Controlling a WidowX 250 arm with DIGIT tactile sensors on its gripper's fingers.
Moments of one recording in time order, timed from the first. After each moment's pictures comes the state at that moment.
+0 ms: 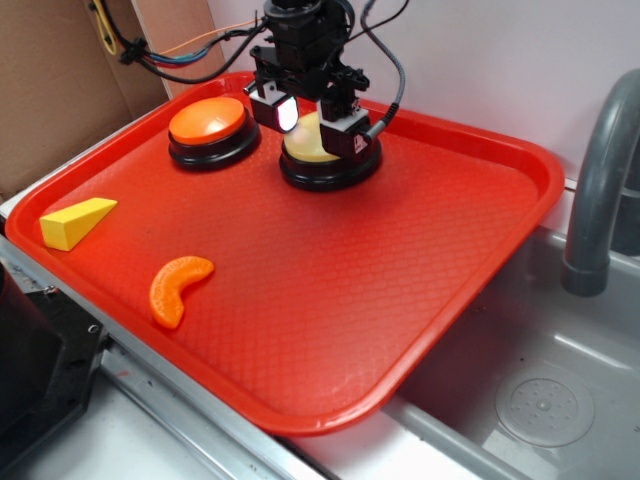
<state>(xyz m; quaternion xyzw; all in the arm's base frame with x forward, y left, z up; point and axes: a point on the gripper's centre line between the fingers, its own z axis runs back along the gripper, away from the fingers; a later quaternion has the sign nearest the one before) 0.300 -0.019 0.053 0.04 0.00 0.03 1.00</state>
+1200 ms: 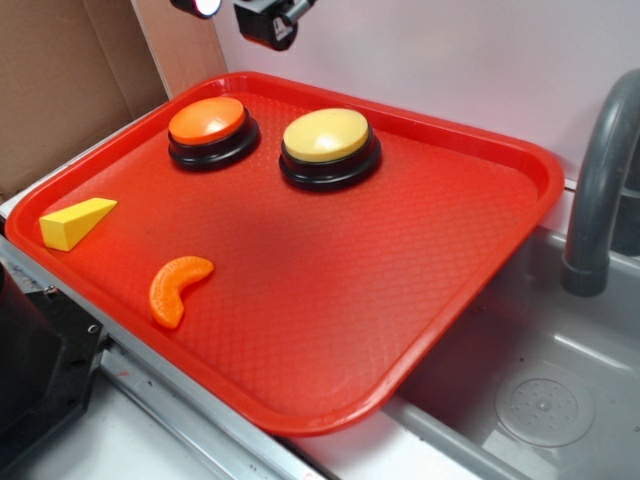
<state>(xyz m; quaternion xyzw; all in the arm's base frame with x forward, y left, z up) 0.259 -0.008 0.162 0.07 -0.08 0.02 0.99</state>
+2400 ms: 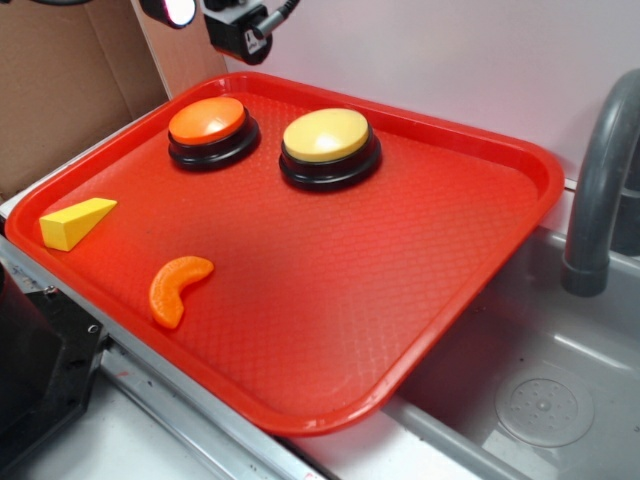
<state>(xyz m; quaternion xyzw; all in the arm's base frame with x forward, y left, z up) 0.234 -0.021 0.168 0.07 -0.08 0.00 0.99</state>
